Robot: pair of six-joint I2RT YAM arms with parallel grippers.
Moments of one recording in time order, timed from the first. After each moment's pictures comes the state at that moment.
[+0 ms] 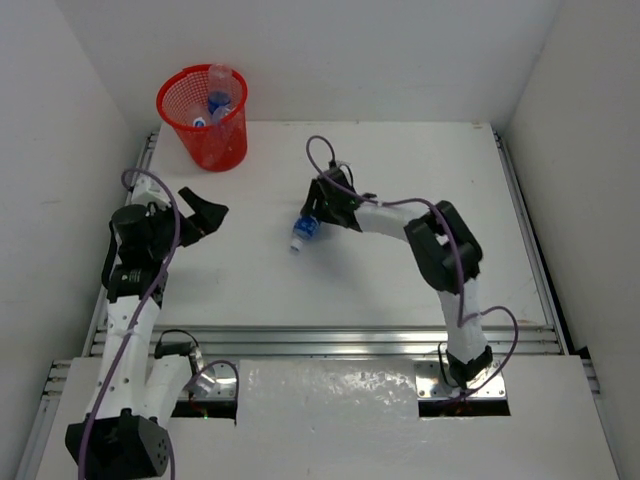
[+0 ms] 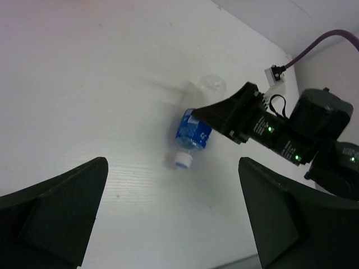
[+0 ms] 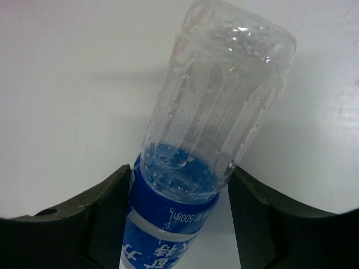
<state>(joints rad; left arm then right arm) 0.18 0.77 0.70 -0.27 0.39 -0.54 0.62 2.18 1.49 -0.04 0.16 0.76</state>
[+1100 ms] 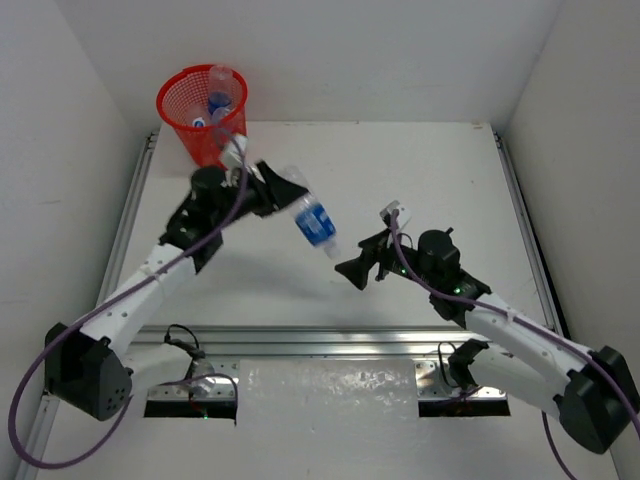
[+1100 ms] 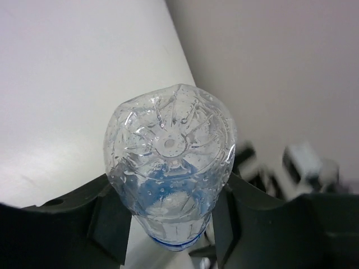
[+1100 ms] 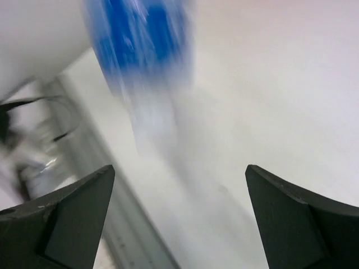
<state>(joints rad) -0.43 1.15 0.86 0.11 0.42 -0.82 0.62 0.98 0.47 0.34 -0.47 0.24</state>
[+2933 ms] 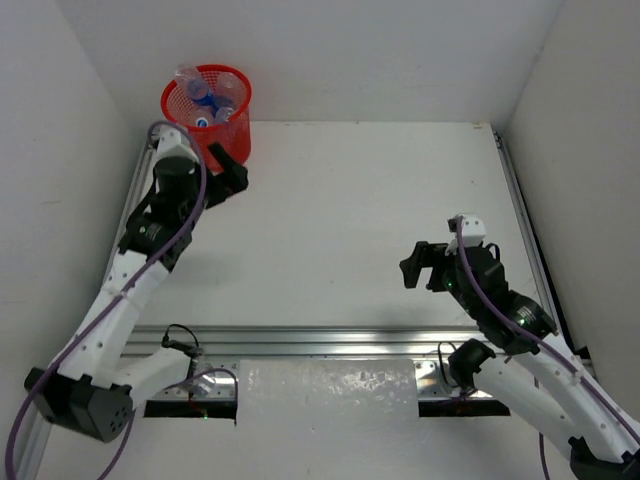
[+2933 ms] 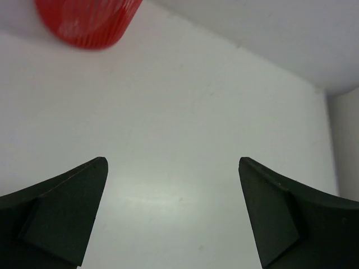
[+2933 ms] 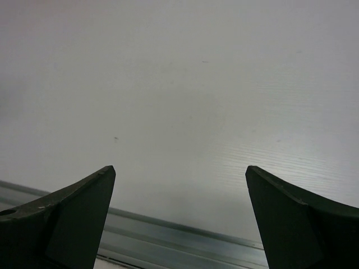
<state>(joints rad) -0.21 1.11 1.21 -0.40 -0.21 -0.60 0.60 0.56 0.65 -0.58 0.27 0.41</state>
